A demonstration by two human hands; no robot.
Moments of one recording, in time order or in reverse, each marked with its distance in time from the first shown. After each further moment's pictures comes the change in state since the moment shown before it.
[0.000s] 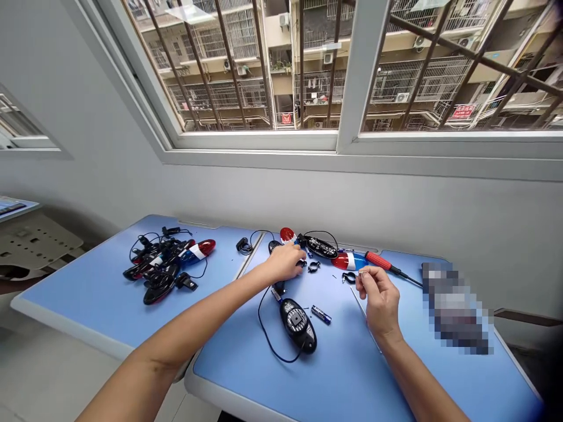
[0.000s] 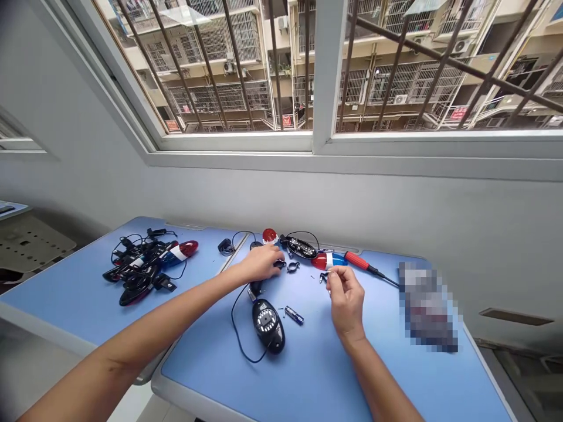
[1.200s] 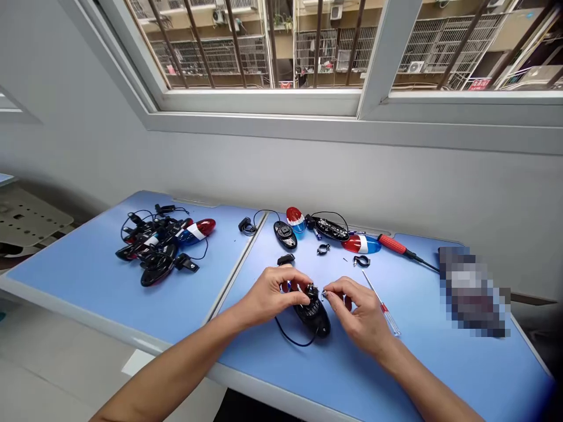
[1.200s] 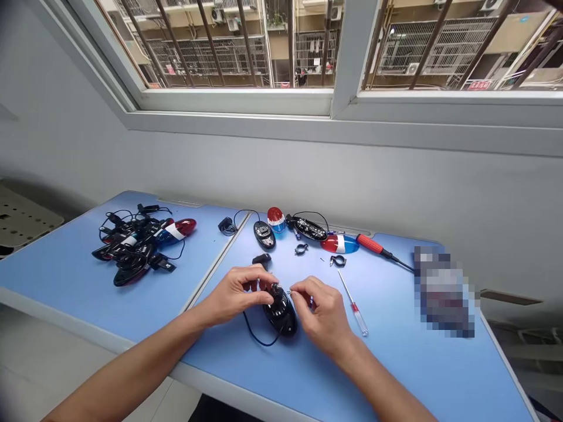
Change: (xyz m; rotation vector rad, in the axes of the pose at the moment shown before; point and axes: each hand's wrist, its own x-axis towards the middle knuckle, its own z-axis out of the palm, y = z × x) left_hand -0.104 0.017 0.009 -0.968 0.148 -0.051; right_hand -0.046 -0.013 0.034 -0.420 -0.529 -0.388
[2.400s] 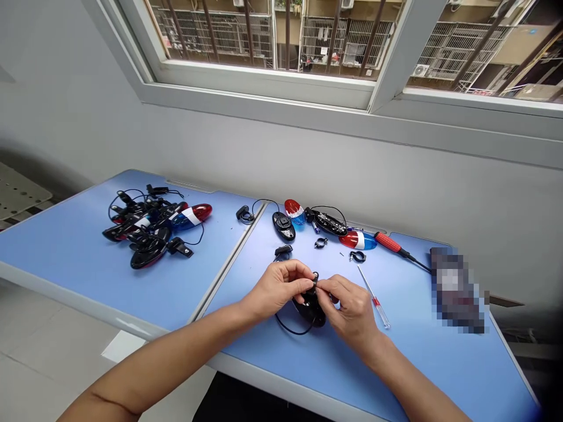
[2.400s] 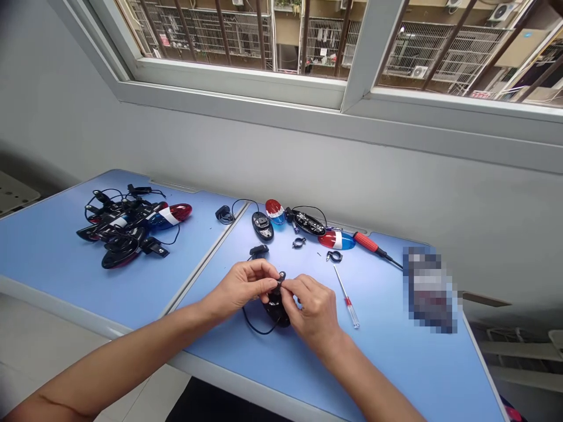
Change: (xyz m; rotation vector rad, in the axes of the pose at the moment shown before) left_hand -0.005 0.000 0.023 -0.490 0.040 -0.267; right_hand -0.004 -0.003 0.012 -0.275 0.025 -0.199
